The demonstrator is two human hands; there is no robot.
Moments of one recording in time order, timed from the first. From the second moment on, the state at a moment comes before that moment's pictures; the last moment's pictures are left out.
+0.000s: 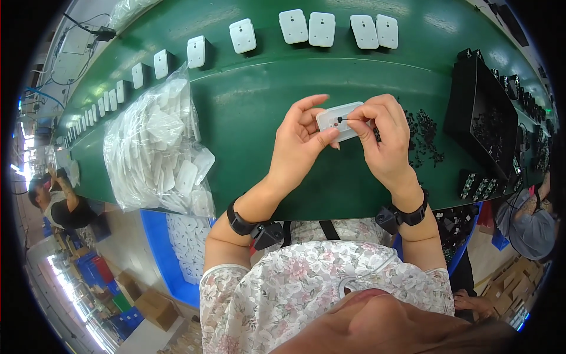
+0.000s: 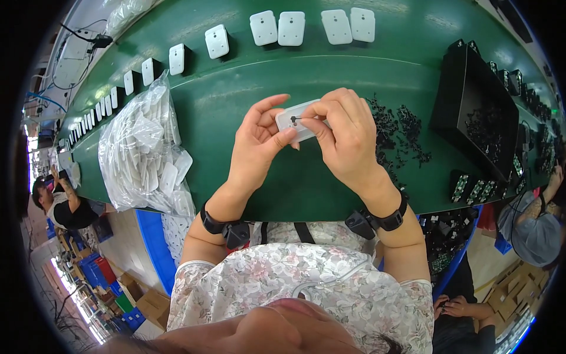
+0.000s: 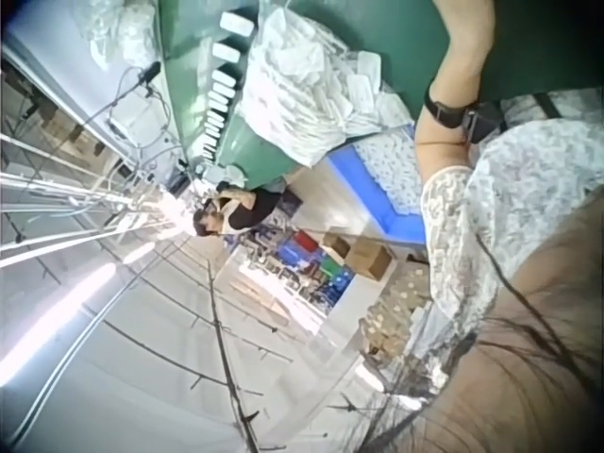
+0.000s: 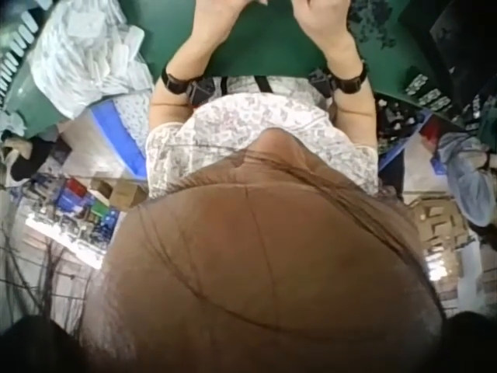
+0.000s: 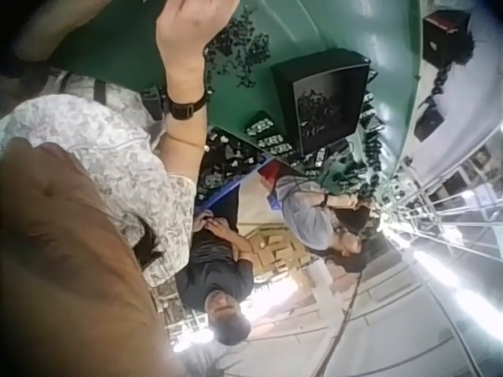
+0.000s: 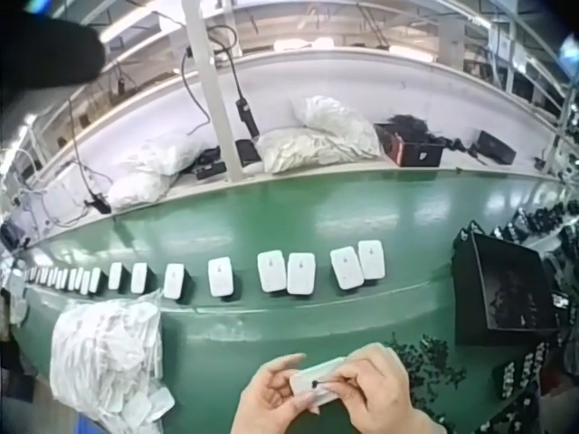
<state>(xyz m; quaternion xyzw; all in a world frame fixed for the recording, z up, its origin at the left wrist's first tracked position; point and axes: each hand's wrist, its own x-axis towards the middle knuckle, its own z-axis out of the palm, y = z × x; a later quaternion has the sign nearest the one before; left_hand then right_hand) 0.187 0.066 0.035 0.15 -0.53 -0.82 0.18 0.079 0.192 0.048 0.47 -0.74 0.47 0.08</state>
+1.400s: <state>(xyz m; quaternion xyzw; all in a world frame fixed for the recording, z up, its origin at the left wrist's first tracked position) 0.191 0.072 0.030 0.15 -0.59 -0.77 0.19 0.073 0.197 0.047 0.40 -0.73 0.54 -0.15</state>
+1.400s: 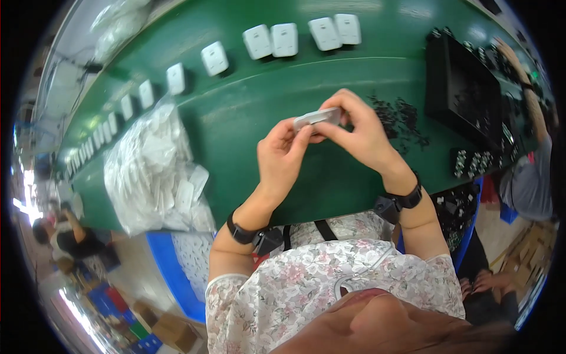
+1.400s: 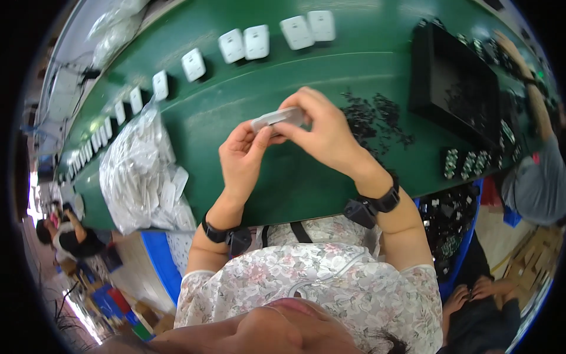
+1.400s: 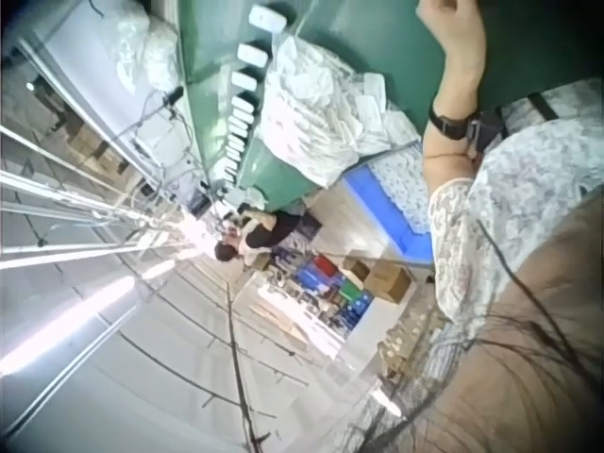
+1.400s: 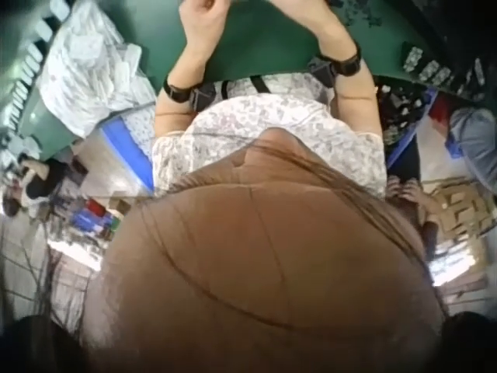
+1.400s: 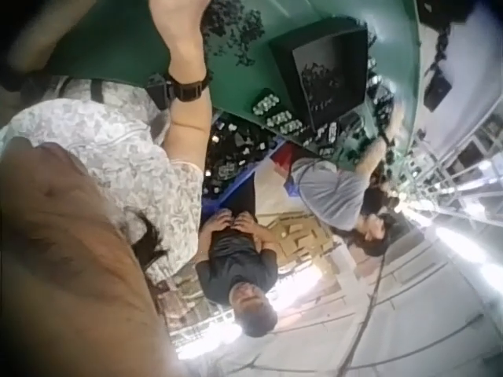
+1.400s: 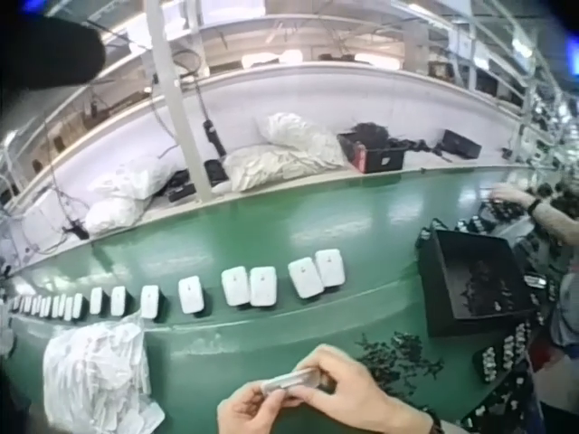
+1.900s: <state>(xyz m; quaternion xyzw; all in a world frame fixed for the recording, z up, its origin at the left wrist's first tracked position) 0.190 0.050 0.029 0.16 -0.59 -0.77 0.16 0.078 0.220 0.054 0.32 -0.69 0.62 -0.21</state>
